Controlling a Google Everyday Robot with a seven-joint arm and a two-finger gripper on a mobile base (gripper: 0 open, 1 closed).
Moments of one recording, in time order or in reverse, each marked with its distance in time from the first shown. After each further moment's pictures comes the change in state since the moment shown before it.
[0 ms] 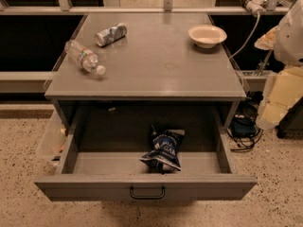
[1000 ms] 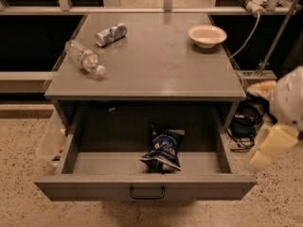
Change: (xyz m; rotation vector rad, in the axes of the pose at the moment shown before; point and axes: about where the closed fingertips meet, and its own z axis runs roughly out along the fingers) arm 0.024 0.047 0.070 -0.058 -0.195 0.067
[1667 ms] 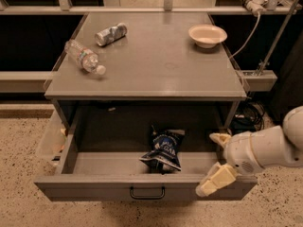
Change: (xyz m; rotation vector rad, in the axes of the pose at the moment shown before) arm 0.018 0.039 0.176 -0.159 -0.317 0.212
